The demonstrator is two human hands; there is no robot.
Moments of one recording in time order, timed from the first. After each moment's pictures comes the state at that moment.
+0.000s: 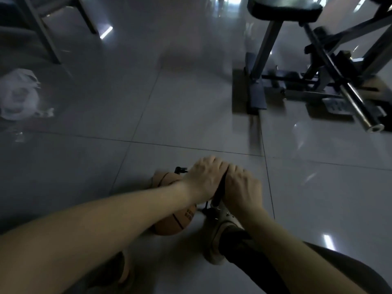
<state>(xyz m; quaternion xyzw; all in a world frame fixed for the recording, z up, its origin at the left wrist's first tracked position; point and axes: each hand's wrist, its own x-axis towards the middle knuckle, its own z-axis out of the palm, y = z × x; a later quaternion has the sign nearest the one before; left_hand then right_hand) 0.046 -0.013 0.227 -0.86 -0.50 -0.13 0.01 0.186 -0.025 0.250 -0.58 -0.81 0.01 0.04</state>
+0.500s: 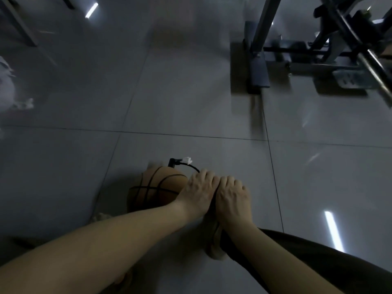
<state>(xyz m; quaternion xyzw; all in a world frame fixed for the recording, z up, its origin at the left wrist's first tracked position) 0.055 -0.023 0.122 -0.83 -0.55 -0.02 -0.01 0.186 -0.027 0.136 -0.62 -0.78 0.09 -0.04</state>
